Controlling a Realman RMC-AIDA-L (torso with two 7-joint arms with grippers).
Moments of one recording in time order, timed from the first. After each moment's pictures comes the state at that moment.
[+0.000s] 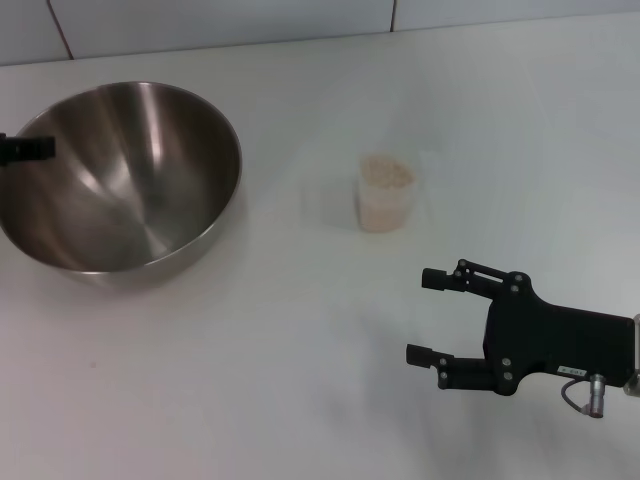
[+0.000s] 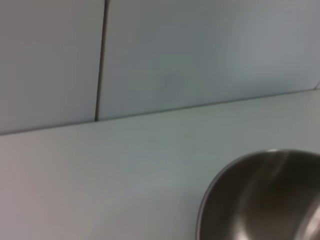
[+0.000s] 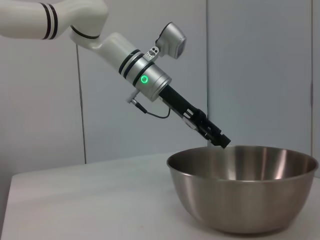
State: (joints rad) left arm -0.51 -2.02 0.92 1.11 2.36 1.19 -2.32; right arm 0.27 2.04 -1.00 -0.36 -1.57 -1.63 0.70
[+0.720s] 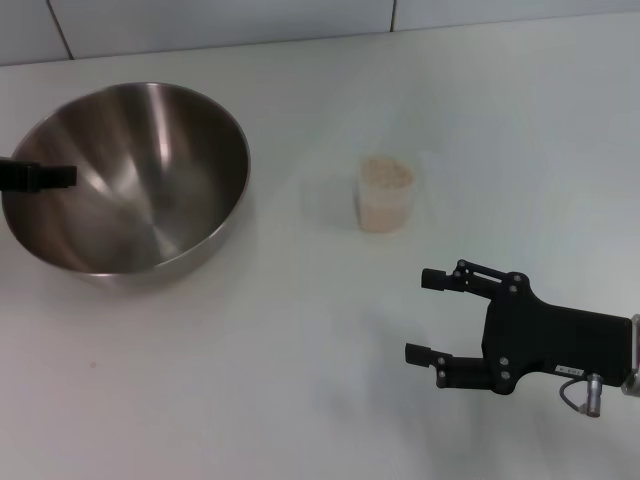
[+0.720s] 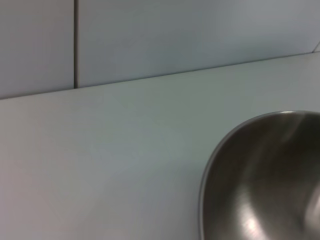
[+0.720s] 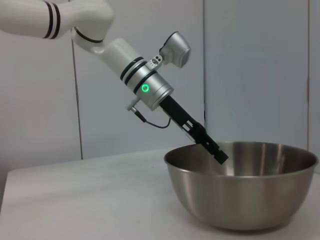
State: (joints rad) left arm -0.56 -2.03 0.92 0.98 2.40 1.15 -2.28; right arm 0.27 2.04 -1.00 -0.36 -1.58 -1.61 0.70
